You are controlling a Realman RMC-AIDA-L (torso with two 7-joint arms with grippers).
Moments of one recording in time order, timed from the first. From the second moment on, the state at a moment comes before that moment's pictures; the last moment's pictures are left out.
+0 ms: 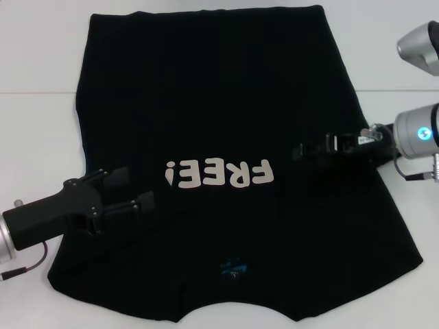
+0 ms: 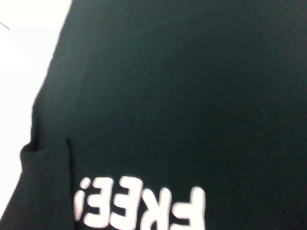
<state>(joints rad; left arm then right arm) -0.45 -2.07 0.40 0.51 2.01 1.59 -1.26 0.91 2.01 -0.71 -0.49 -2.44 -1.11 2.47</state>
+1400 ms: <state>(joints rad) -0.47 -2.07 0.40 0.51 2.00 1.58 -1.26 0.78 1.89 -0.71 -0.49 -2.50 -1.03 2.54</state>
